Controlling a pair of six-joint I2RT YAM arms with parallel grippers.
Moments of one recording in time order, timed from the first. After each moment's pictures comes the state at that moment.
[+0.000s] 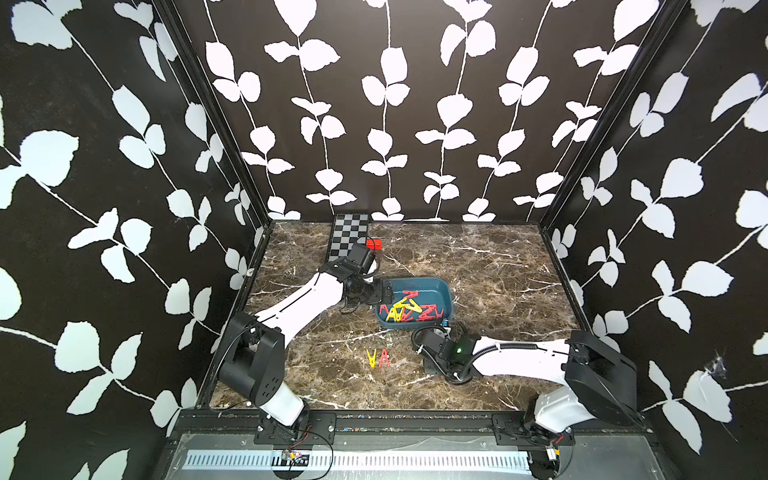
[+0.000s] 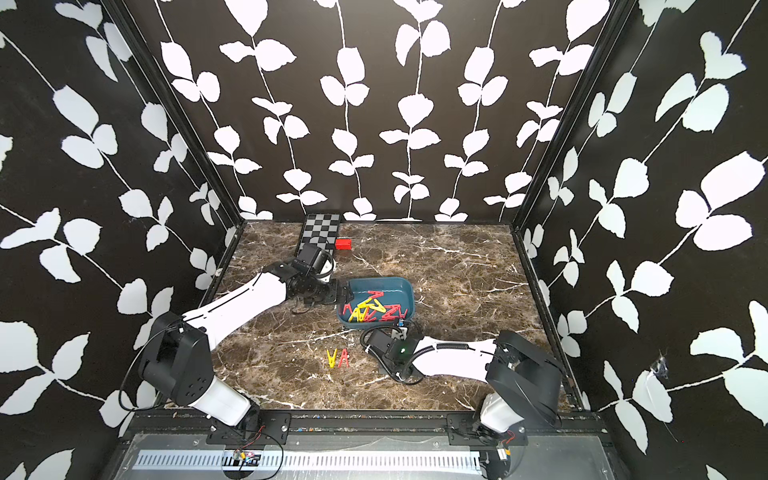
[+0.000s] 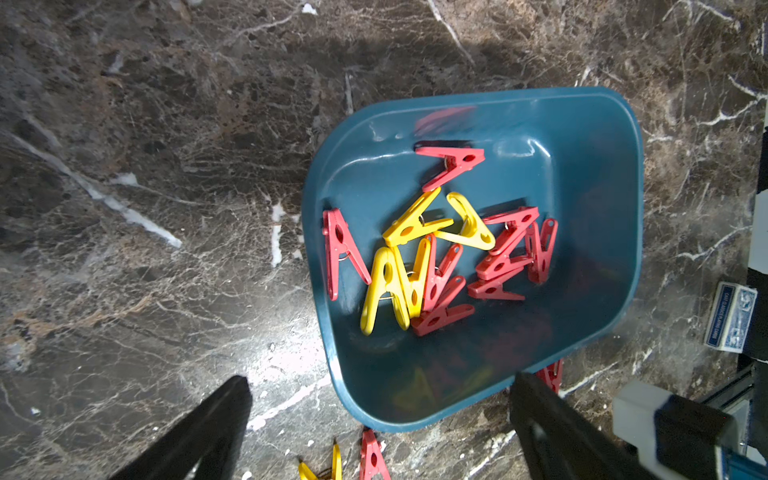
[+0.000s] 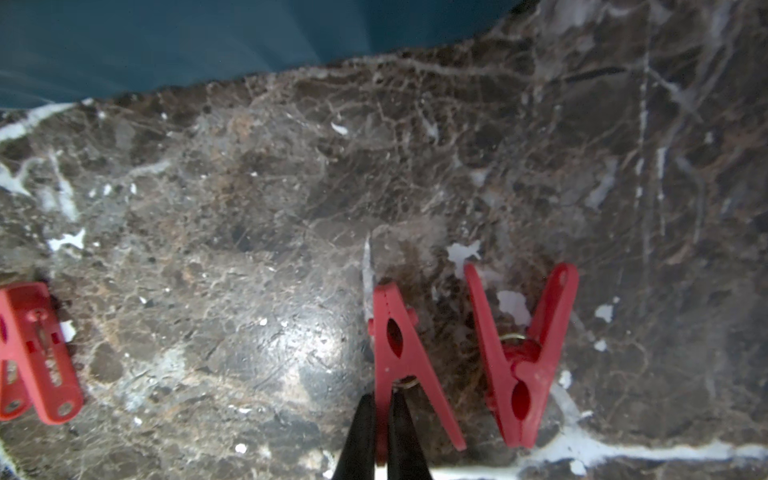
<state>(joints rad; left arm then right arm) -0.53 1.57 1.19 -0.71 0.20 -0.47 1.11 1.52 0.76 -0.51 0.24 1.10</state>
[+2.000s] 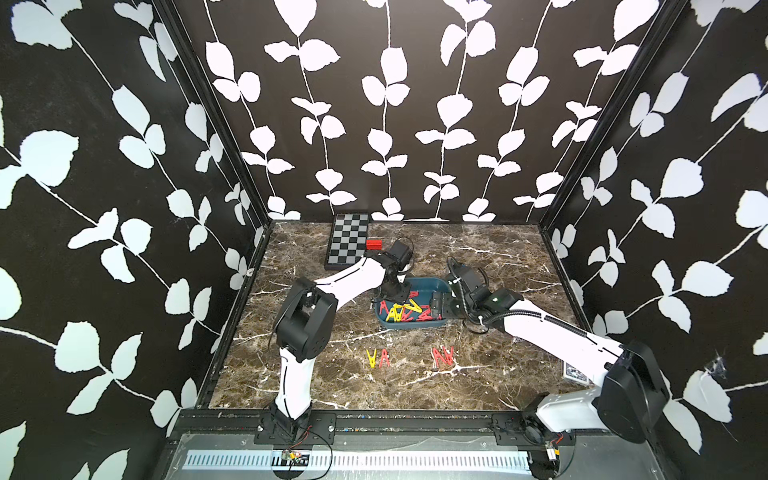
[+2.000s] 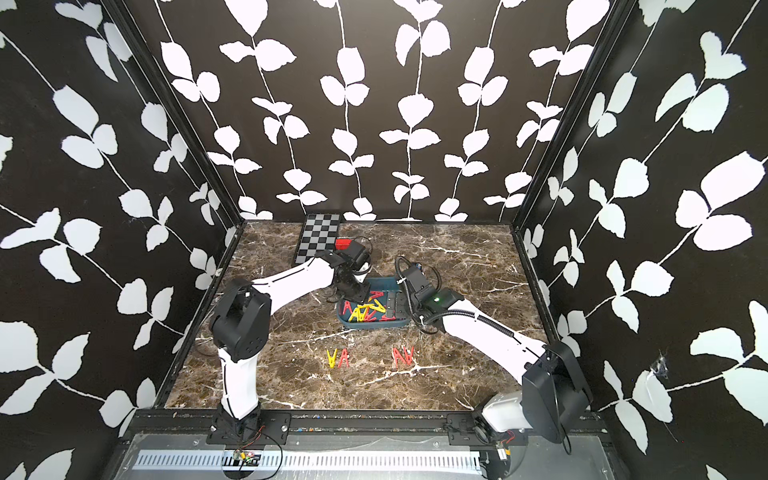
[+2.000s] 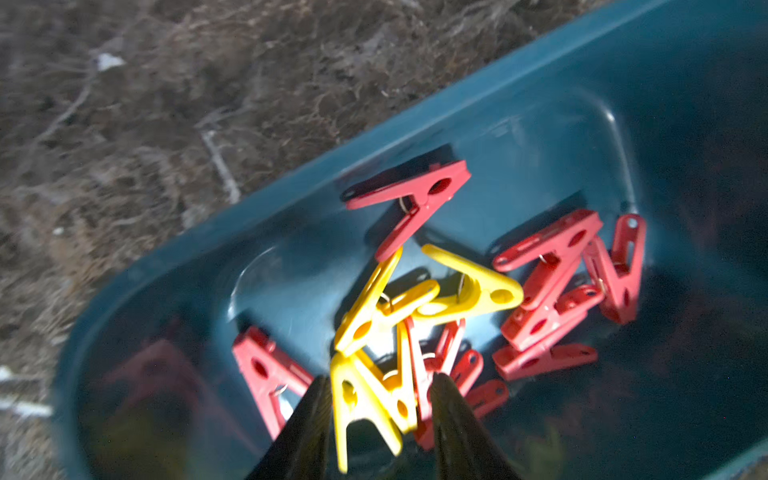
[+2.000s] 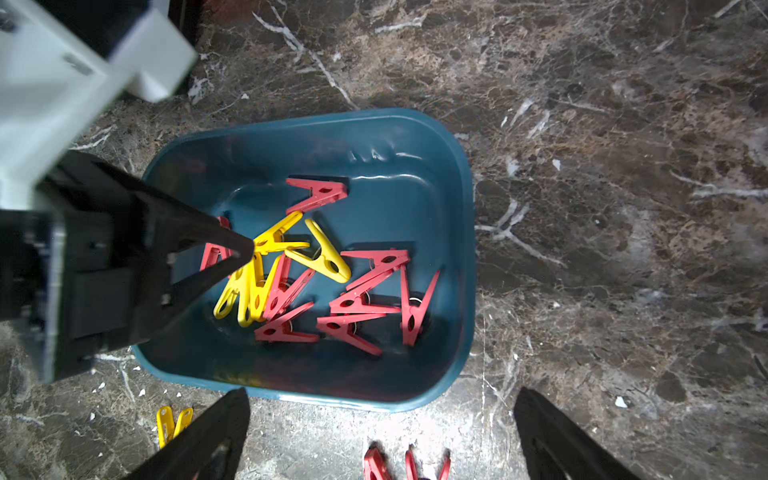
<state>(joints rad) -0.67 2.01 1.55 -0.82 0.09 -0.23 0.69 1.39 1.01 -0.57 0.13 0.62</state>
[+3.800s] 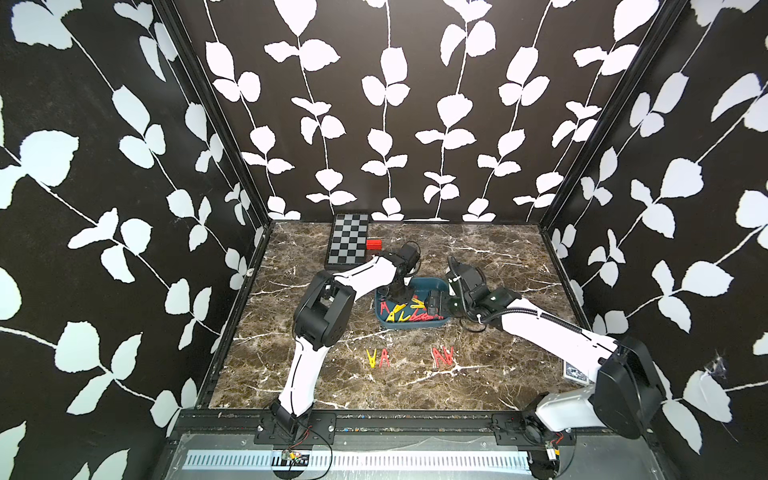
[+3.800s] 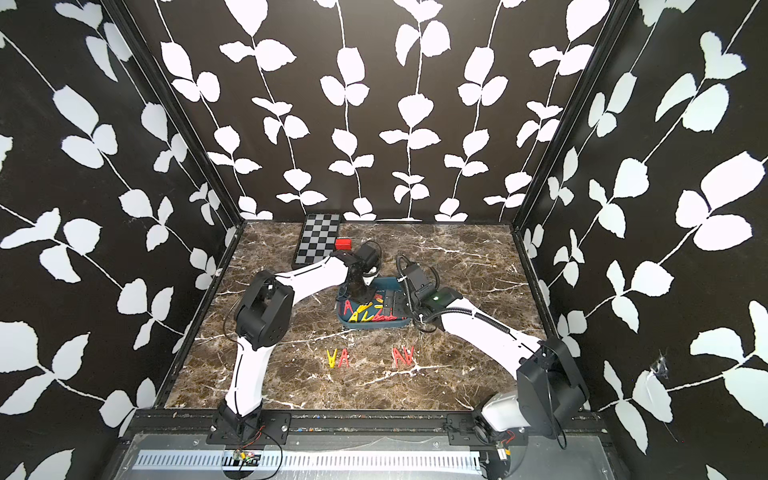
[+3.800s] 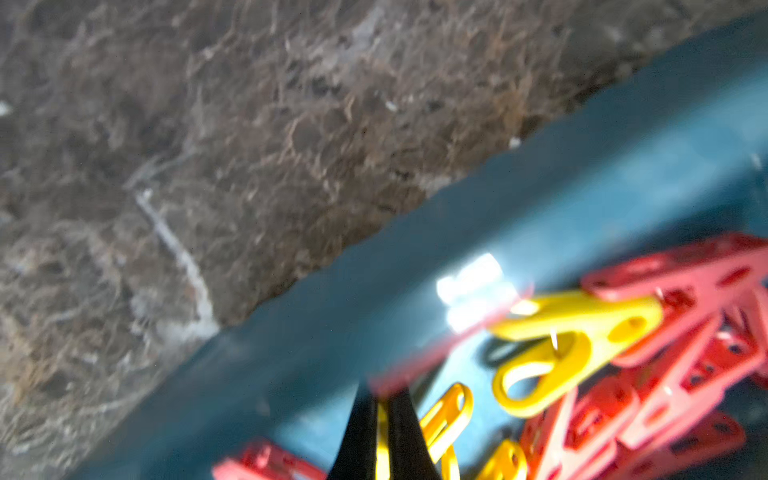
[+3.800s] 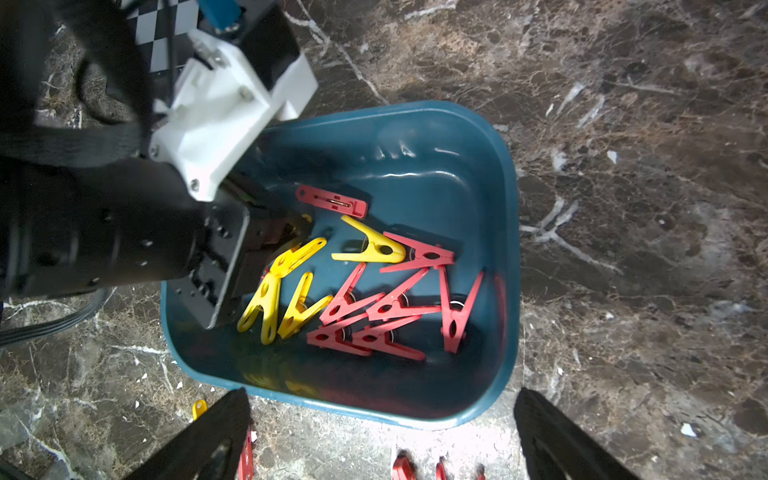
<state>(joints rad) -0.68 2.14 1.66 -0.87 0.03 -0.17 0.67 1.41 0.99 -0.50 0.04 0.64</state>
